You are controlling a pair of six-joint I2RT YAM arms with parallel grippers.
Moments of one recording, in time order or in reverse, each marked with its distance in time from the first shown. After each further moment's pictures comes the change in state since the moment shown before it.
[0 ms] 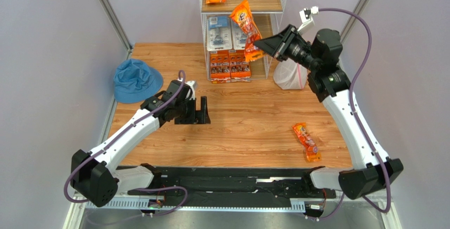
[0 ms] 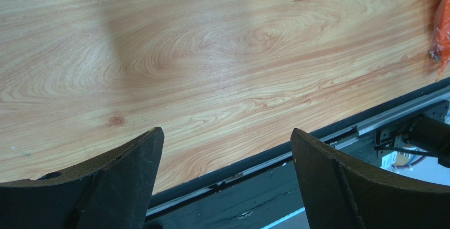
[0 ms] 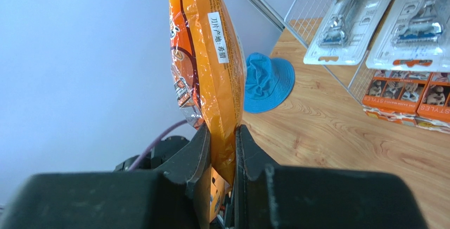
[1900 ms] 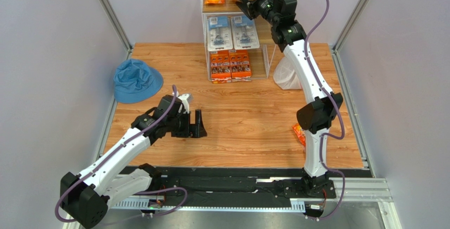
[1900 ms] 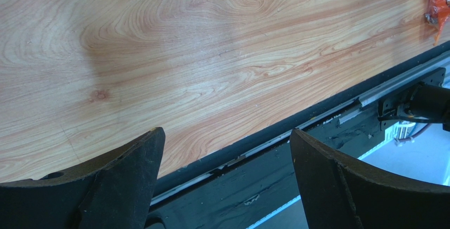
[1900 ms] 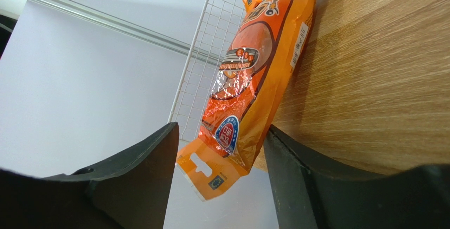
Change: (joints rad) left arm 0.000 -0.227 -0.223 0.045 0.075 0.000; right arm 0.041 0.830 0.943 -0.048 0.270 0.339
